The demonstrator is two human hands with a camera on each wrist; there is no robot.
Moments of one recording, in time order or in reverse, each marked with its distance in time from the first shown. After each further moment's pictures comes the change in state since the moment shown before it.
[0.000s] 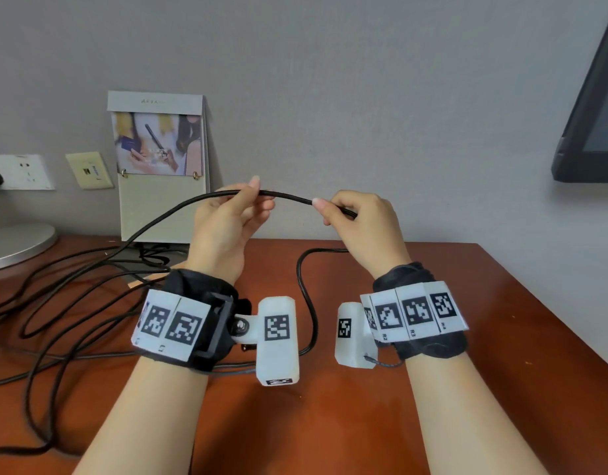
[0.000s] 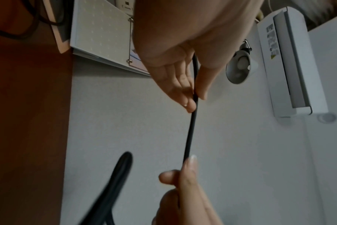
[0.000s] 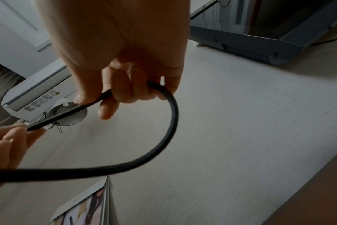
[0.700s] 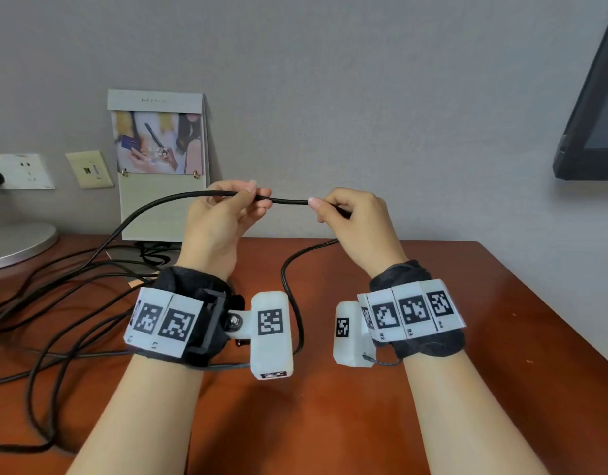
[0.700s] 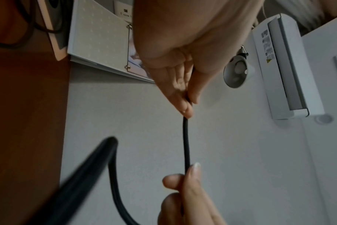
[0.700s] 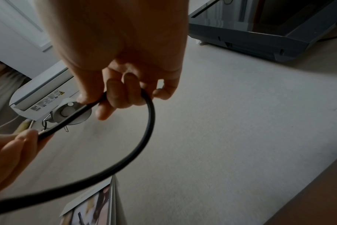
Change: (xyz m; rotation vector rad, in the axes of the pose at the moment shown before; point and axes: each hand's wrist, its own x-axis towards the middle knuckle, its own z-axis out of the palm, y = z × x) left_hand 0.004 0.004 -0.007 0.042 -0.024 0.025; right_hand 0.000 -0.004 0.003 0.056 -0.030 0.001
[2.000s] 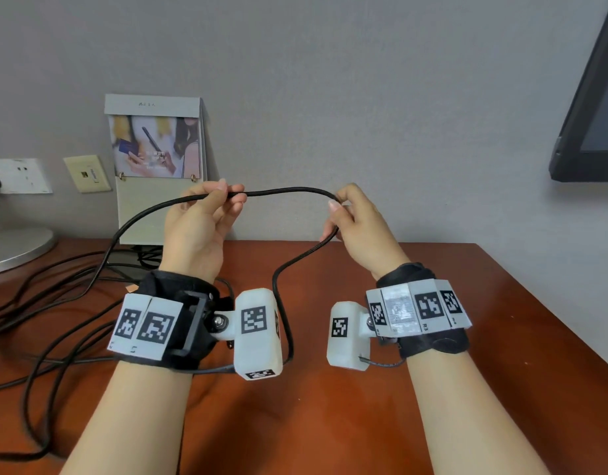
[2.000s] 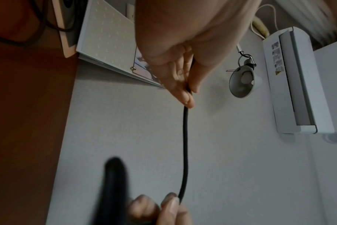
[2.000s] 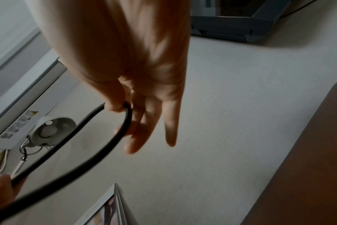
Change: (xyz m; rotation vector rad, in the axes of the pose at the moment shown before) left_hand 0.005 0.004 -0.009 -0.164 0.119 0.017; right_hand 0.003 0.014 -0.001 0.148 -0.137 0.136
